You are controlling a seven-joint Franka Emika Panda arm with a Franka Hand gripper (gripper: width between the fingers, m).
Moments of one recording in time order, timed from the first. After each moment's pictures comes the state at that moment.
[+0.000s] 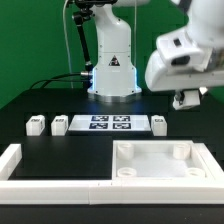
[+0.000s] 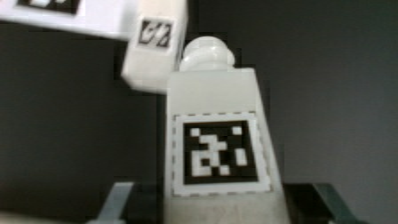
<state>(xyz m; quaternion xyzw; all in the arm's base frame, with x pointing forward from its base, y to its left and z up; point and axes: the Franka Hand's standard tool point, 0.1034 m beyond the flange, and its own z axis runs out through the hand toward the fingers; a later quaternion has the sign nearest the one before) 0.463 0.141 0.116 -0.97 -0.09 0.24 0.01</state>
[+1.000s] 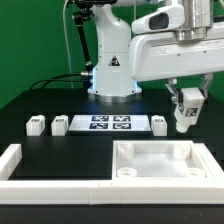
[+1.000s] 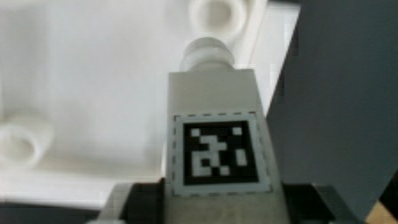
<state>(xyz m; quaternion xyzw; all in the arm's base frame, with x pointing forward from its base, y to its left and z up) 0.583 0.117 0.137 -0.99 -0.10 -0.08 0.04</state>
